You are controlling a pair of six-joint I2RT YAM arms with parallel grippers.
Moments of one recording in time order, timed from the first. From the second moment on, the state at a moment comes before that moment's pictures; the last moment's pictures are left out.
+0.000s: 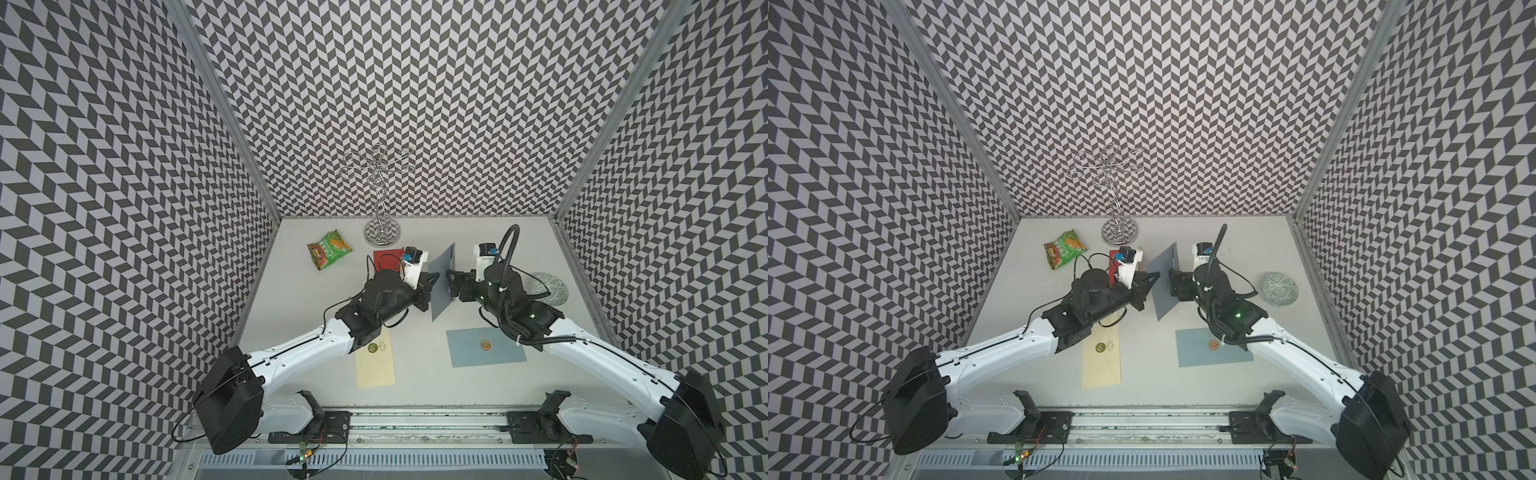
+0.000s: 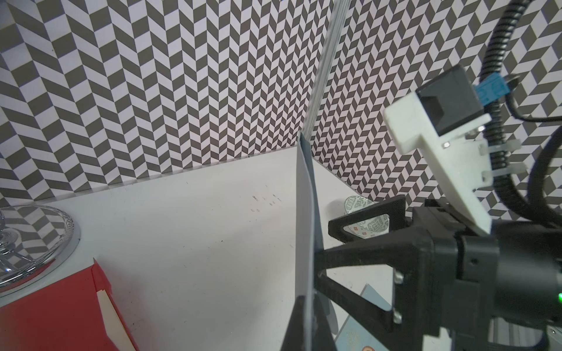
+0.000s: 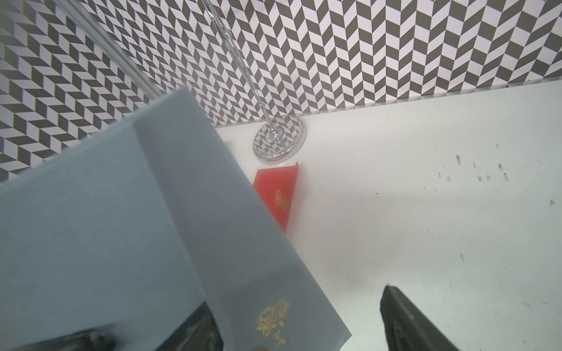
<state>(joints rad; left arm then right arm) -0.84 1.30 0.84 0.29 0.05 -0.26 0.68 1.17 0.84 -0.11 0.23 0.50</state>
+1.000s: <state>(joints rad) -0.79 1.30 0.83 0.31 0.14 -0.28 0.49 1.09 0.75 -0.10 0.11 0.51</state>
